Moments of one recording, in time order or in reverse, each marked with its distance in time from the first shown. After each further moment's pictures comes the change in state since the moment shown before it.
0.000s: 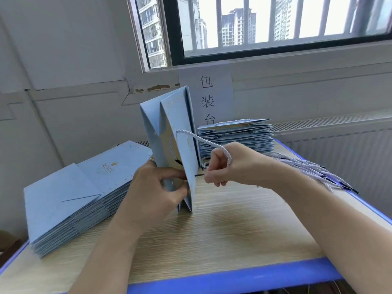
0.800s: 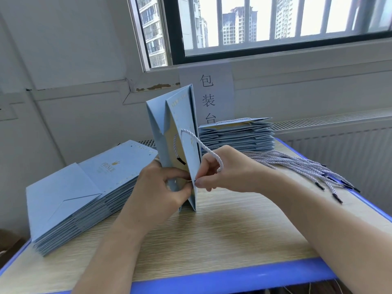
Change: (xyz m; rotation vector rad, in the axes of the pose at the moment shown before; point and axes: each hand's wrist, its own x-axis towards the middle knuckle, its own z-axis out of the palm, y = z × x) left_hand 0.001 -0.001 0.006 -0.011 0.000 0.049; right_hand 0.006 0.004 0.019 0.022 0.009 -0.099
